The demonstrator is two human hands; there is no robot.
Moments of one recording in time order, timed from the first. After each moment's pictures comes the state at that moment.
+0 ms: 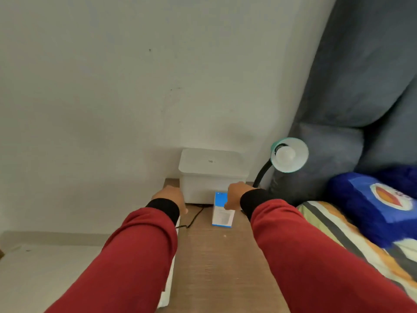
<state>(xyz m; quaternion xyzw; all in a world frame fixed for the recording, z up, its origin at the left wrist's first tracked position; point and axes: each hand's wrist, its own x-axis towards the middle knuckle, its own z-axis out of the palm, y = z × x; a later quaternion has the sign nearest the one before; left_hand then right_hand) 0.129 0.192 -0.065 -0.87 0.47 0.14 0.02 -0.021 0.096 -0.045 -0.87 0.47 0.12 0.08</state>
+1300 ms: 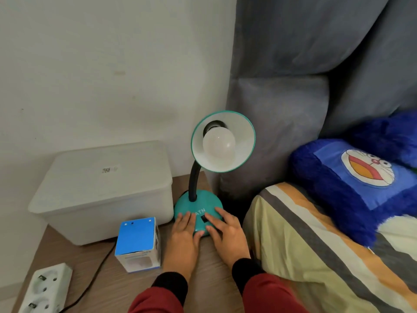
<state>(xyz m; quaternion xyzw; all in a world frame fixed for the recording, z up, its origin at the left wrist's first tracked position) -0.023 -0.017 -0.250 -0.77 0.58 0.16 -0.21 -0.145 -0.059 -0.266 -0.77 0.54 -0.27 0.22</state>
